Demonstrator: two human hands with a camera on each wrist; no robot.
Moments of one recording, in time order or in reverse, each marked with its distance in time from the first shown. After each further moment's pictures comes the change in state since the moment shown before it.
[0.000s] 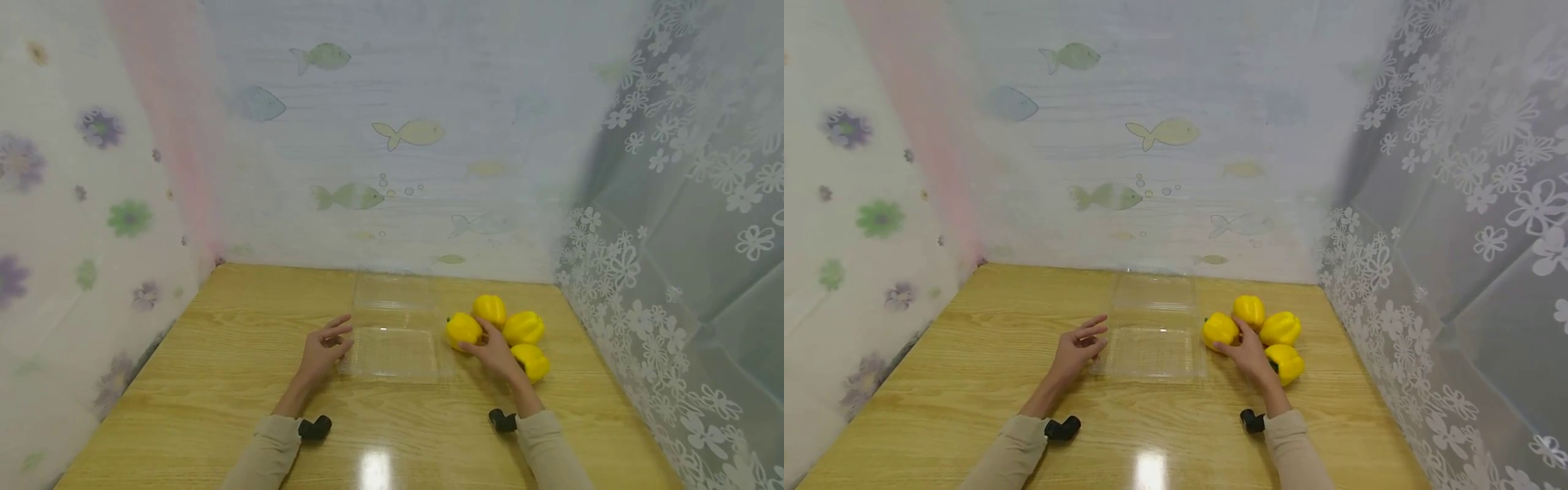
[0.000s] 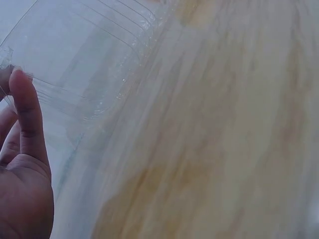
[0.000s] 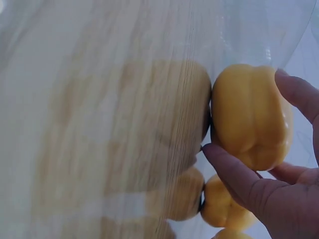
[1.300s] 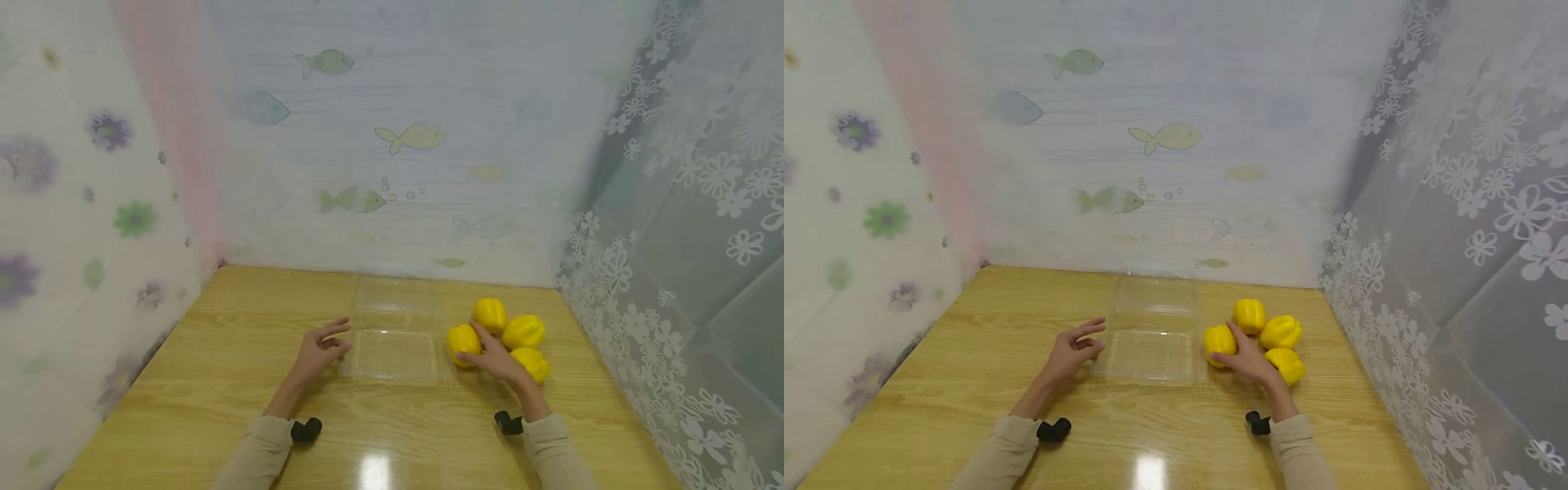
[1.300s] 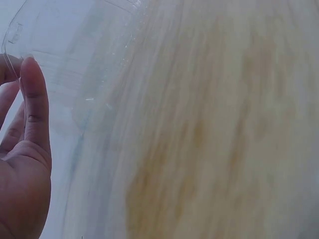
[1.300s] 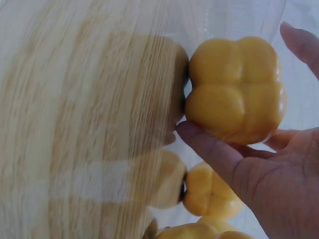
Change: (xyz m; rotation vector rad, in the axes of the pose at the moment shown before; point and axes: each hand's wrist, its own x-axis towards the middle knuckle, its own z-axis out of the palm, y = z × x) left_hand -0.002 0.010 -0.016 0.008 -0.139 0.031; right_hand -0.012 -0.013 -0.011 -0.104 -0.196 -0.039
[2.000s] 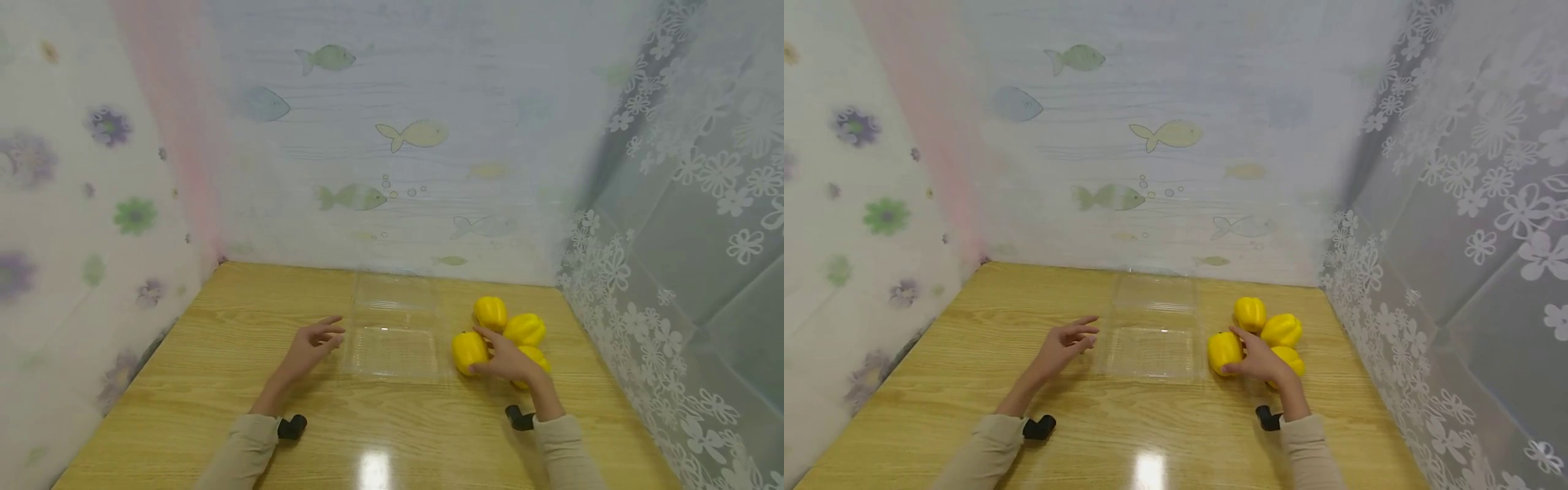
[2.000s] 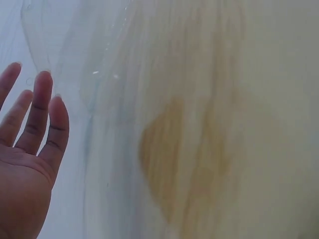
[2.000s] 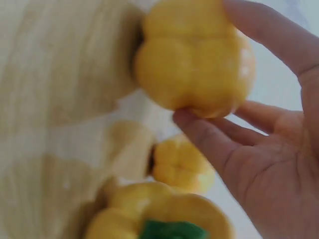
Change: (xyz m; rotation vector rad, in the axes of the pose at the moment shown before) left_hand -0.006 0.013 -0.017 0.279 -0.024 0.005; right_hand -0.010 0.004 -0.022 -0.139 -0.102 -0.092
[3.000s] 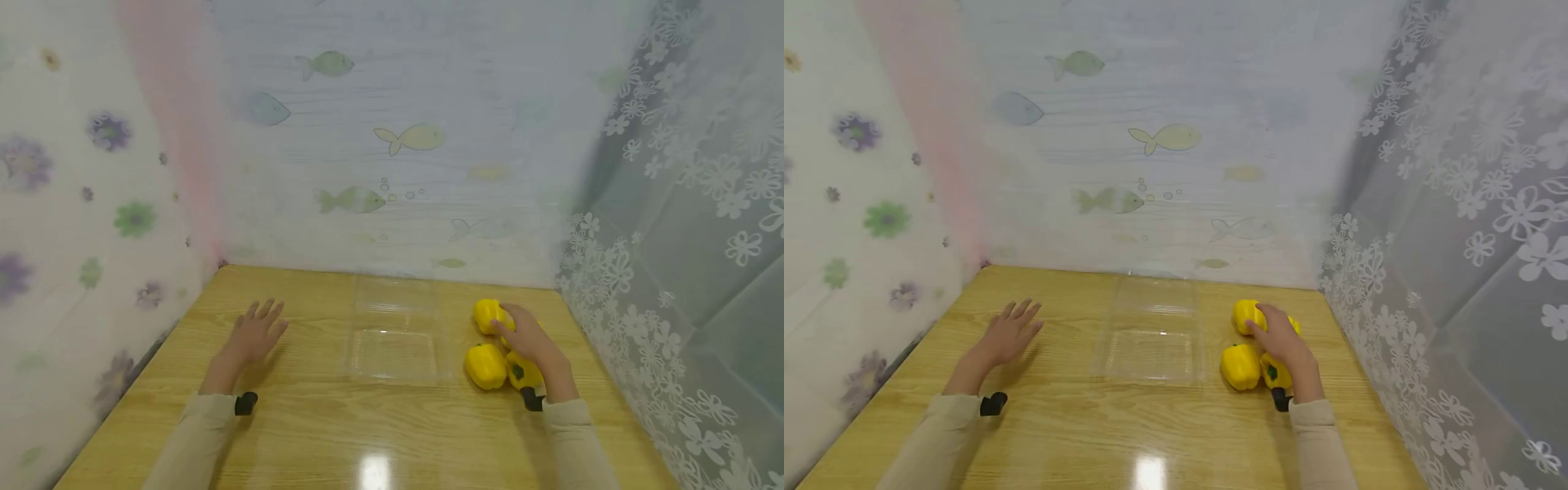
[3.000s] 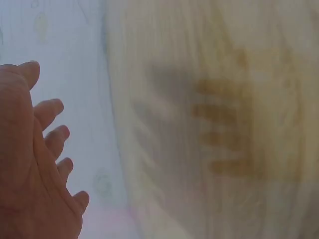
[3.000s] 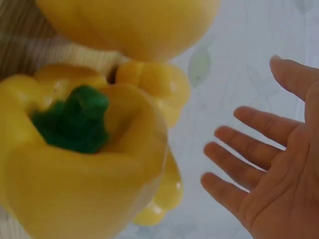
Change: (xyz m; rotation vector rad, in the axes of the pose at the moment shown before) left_hand 0.003 0.008 -0.108 0.884 -0.117 -0.192; right_hand 0.008 -0.009 -0.046 -0.255 0.232 0.068
